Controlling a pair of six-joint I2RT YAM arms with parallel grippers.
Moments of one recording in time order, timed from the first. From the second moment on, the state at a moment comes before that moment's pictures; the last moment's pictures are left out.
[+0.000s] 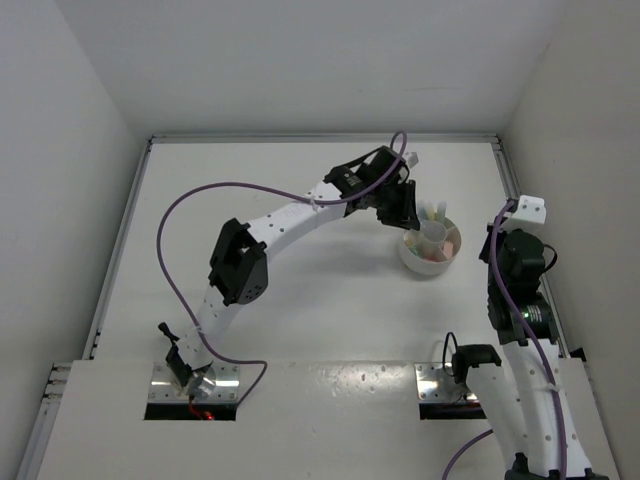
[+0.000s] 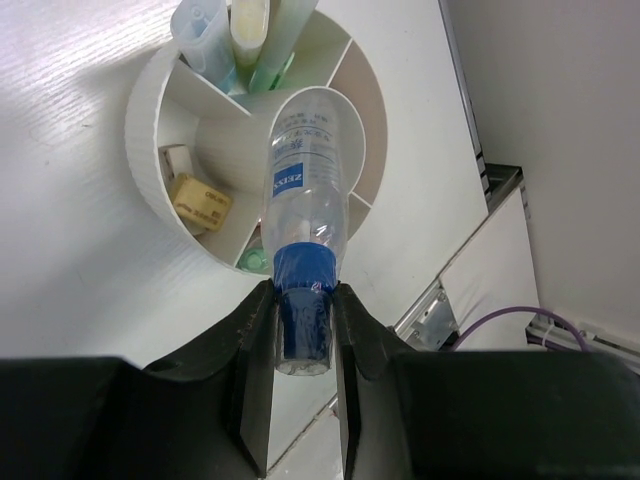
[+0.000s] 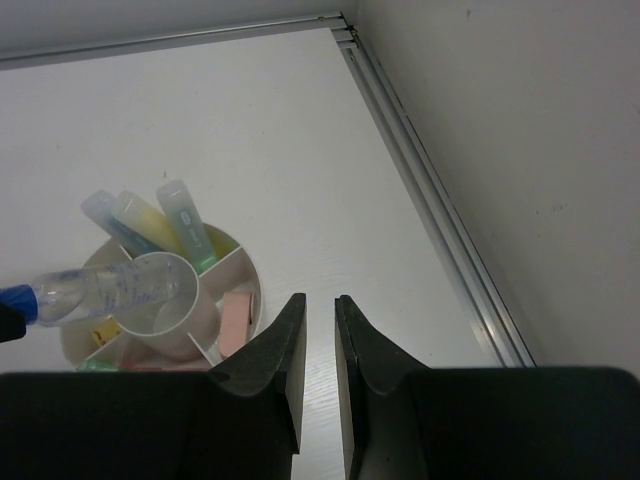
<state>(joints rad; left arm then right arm) -0.85 2.25 2.18 -0.64 0.29 -0.69 0.02 0.56 0.63 -0.34 0.36 0.00</state>
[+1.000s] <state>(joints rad) -0.85 2.28 2.24 -0.64 0.29 -0.68 0.02 0.55 0.63 -0.34 0.36 0.00</state>
